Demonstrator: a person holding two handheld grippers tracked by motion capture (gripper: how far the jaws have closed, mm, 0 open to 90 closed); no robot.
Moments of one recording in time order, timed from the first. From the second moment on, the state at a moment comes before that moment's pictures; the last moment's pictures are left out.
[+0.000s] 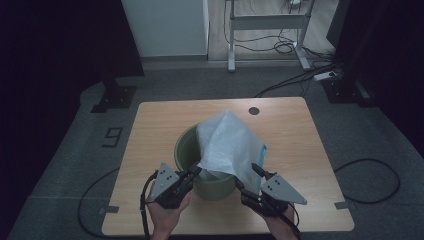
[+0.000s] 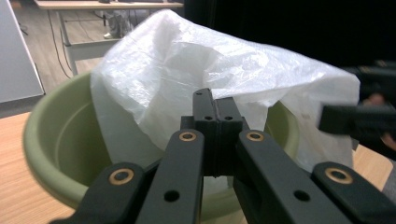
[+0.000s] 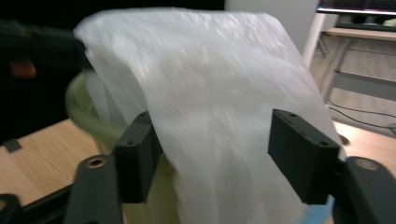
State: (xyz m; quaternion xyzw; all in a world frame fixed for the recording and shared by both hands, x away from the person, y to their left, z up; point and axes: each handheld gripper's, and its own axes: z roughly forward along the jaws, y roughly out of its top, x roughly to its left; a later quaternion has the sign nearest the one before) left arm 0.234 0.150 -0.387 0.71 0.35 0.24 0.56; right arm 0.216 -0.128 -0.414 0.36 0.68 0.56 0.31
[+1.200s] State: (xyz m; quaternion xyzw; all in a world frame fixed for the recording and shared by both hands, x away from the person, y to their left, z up) left arm 0.224 0.198 -0.403 0.69 0.39 0.22 0.57; right arm 0.220 -0.140 -0.410 0.35 0.65 0.58 0.33
